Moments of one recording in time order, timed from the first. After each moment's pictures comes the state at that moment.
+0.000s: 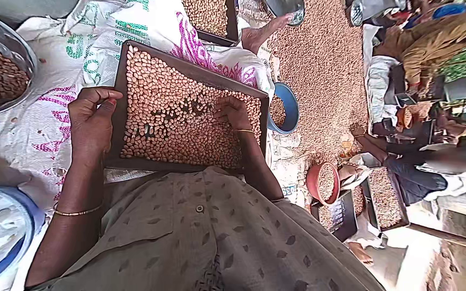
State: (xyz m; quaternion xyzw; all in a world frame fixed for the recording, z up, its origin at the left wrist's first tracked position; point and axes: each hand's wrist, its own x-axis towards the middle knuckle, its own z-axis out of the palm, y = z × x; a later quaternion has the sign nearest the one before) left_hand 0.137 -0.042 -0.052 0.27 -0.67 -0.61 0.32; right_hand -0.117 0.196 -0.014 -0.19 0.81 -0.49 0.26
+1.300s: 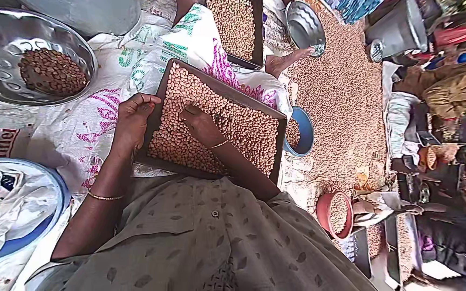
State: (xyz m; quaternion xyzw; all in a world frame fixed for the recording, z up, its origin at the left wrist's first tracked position) left_hand 0.134 -0.040 -0.042 0.30 -0.59 -0.68 0.31; right_hand -0.033 0.086 -0.042 -0.67 0.71 -0.19 0.04
